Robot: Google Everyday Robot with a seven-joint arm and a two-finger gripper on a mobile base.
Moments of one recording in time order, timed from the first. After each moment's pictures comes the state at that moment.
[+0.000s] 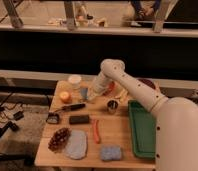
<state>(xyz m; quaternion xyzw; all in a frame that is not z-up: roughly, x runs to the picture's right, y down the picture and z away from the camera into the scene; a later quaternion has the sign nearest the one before) -0.038 0.038 0.869 -0.27 -0.31 -0.15 0.90</state>
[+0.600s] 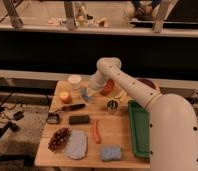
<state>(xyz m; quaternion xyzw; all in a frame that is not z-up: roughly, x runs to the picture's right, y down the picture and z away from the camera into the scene) -0.047 0.017 0.883 -0.24 -0.27 -0.14 0.92</state>
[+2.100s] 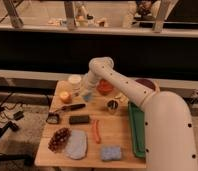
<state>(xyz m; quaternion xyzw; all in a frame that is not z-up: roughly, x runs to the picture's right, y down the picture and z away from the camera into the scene) -0.085 0.011 0.886 -0.23 -0.28 -0.13 0.92</state>
